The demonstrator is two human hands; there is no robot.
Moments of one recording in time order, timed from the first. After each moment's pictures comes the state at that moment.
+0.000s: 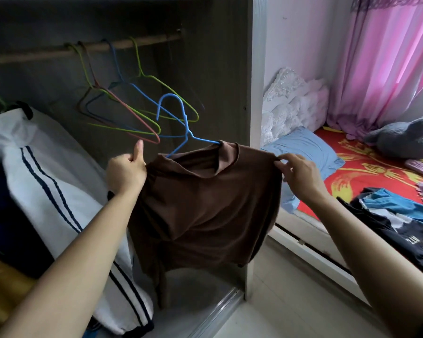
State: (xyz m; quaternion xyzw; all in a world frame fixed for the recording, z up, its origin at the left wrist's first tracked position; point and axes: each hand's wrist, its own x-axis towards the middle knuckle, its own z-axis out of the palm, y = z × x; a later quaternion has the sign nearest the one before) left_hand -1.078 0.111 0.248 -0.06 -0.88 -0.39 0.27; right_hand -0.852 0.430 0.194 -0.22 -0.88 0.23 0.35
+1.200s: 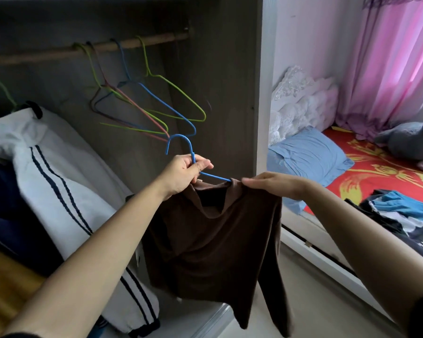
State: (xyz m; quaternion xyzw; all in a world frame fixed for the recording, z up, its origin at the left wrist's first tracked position) left_hand -1.045 0.161 0.241 -0.41 -0.75 -0.50 -0.10; right_hand -0.888 0.398 0.217 -0.08 -0.85 0.51 -0.11
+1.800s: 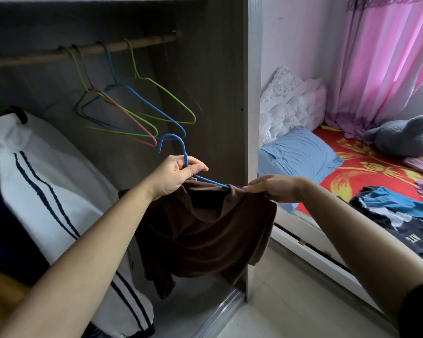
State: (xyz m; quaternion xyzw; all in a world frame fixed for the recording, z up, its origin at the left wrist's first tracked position) left_hand -1.037 0.161 0.254 -0.47 -0.73 -0.48 -0.12; right_hand -0.884 0.413 0.207 -0.12 -0.77 0.61 -0.15
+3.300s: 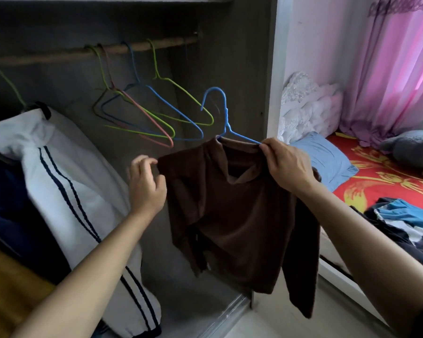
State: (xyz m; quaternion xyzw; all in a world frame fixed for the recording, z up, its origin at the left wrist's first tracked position) left_hand -1.076 0.094 0.206 -0.29 -0.82 -0.37 0.33; right_hand -0.911 0.390 0.238 -0.12 -0.90 0.08 0.41
